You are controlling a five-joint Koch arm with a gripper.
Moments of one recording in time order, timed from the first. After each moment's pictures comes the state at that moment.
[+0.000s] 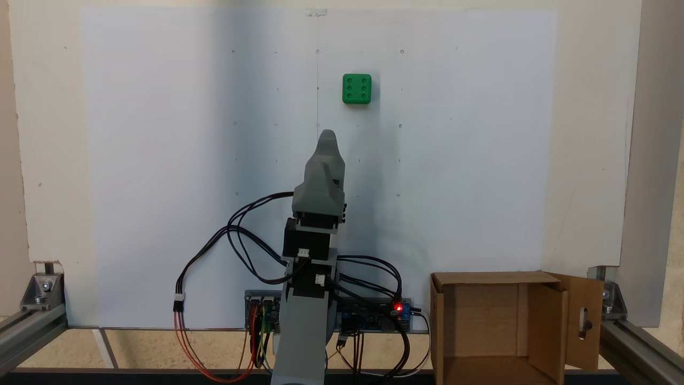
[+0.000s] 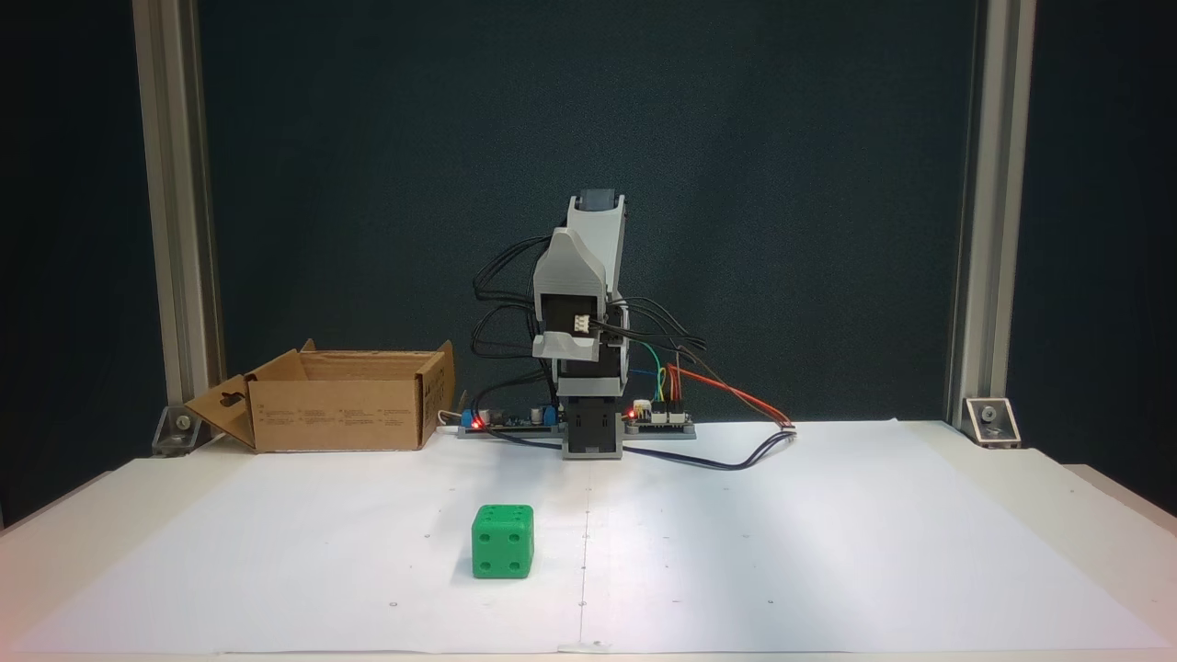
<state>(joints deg) 5.1 129.4 176.4 -89.3 -3.8</state>
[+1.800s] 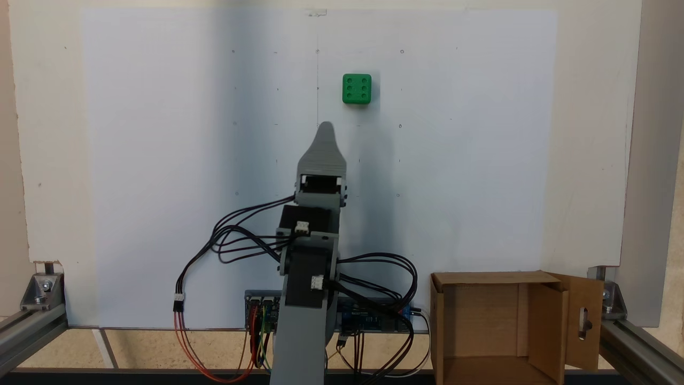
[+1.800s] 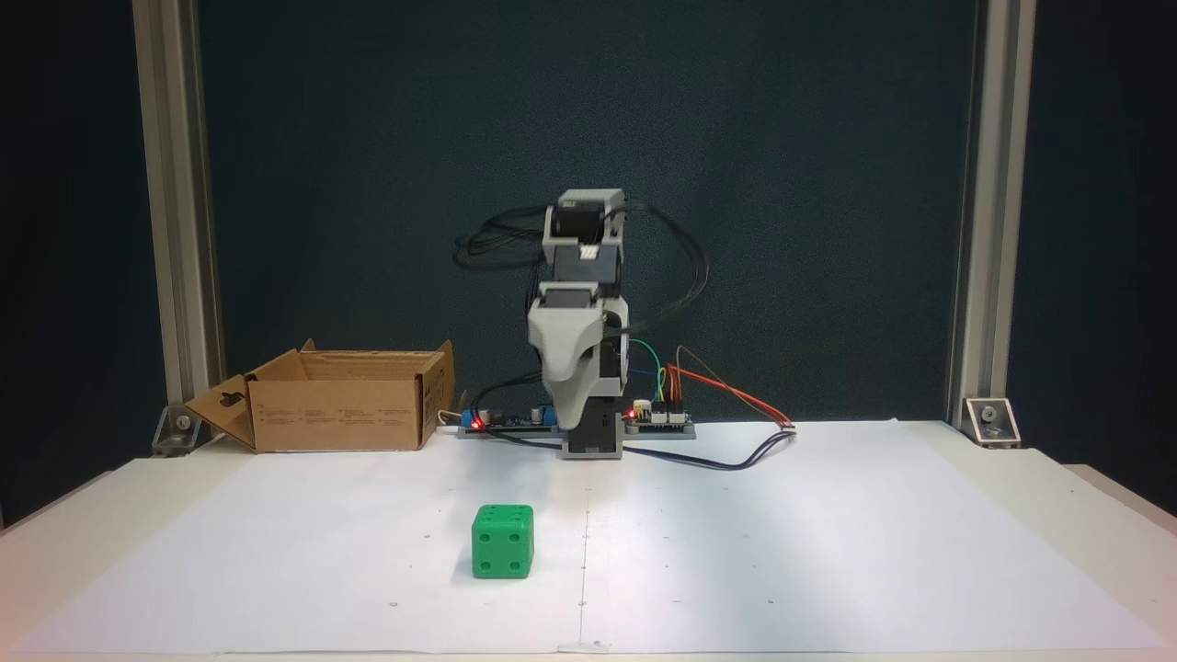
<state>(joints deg) 3.7 129.4 130.3 25.8 -3.8</state>
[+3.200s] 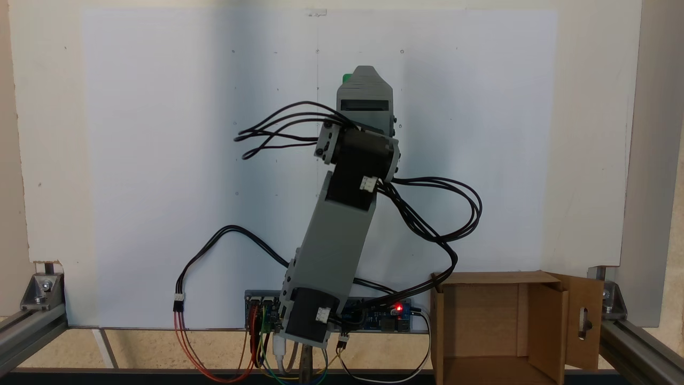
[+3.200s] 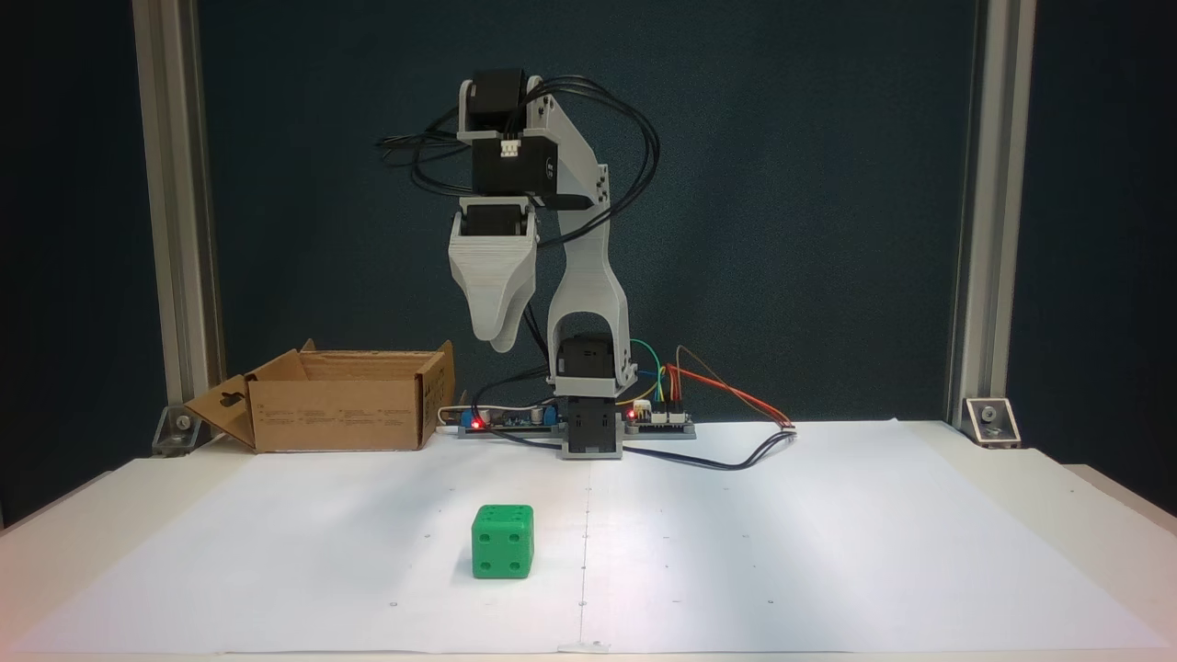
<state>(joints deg) 16.0 80.1 57.6 76.3 -18.3</state>
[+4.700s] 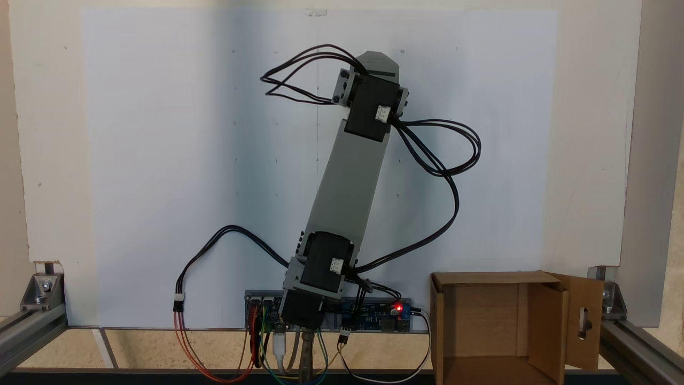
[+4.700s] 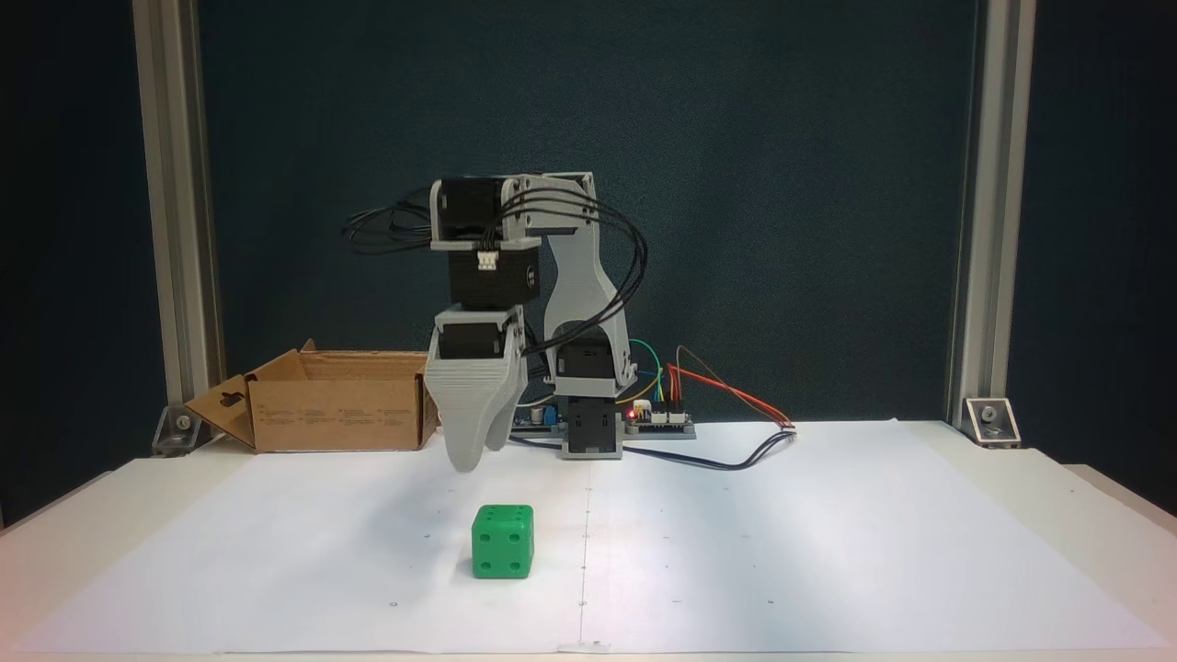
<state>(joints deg) 15.4 66.0 63.1 65.4 -11.5</state>
